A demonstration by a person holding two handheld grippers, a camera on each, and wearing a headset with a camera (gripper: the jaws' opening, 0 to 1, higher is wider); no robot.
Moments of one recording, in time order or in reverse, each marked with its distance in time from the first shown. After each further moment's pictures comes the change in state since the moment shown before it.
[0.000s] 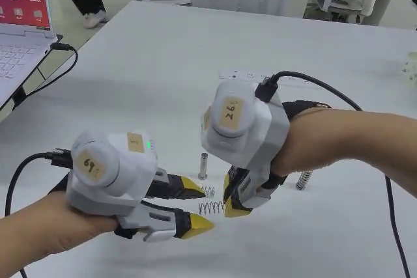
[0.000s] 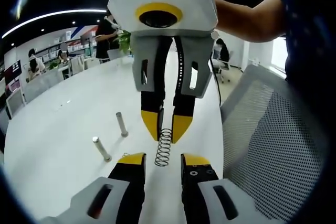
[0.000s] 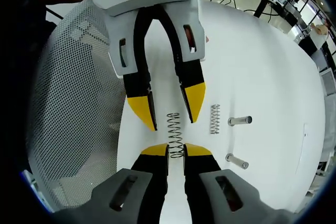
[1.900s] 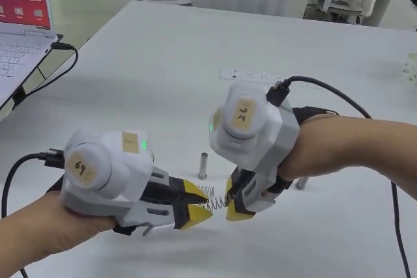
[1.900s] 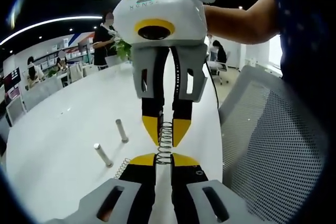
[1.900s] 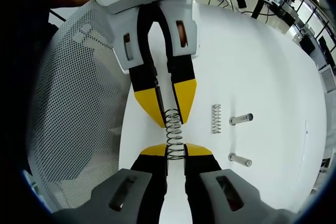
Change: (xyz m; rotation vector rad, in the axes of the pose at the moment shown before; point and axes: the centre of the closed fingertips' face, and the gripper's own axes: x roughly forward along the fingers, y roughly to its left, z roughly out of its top) left arm -0.004 -0.002 0.008 0.041 -0.041 -0.003; right arm -0.003 0.003 -0.001 0.023 -0.050 0.003
